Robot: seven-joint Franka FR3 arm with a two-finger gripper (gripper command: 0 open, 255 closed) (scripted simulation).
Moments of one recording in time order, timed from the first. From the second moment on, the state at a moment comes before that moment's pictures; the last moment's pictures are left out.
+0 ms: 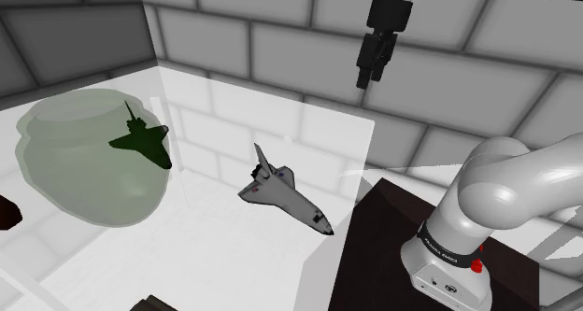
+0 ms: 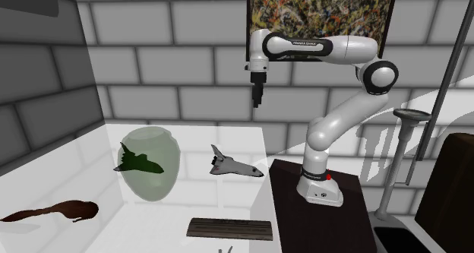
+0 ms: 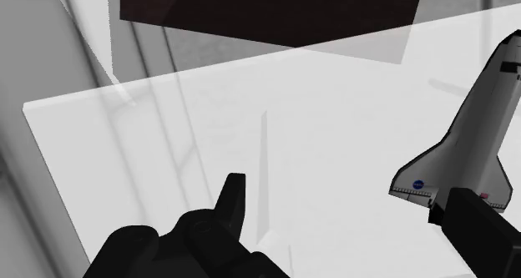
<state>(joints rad) 0.01 -0.79 0.05 -2.32 0.10 1.52 -0.07</state>
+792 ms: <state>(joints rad) 0.07 -0.73 0.25 -2.48 0.26 1.74 0.15</state>
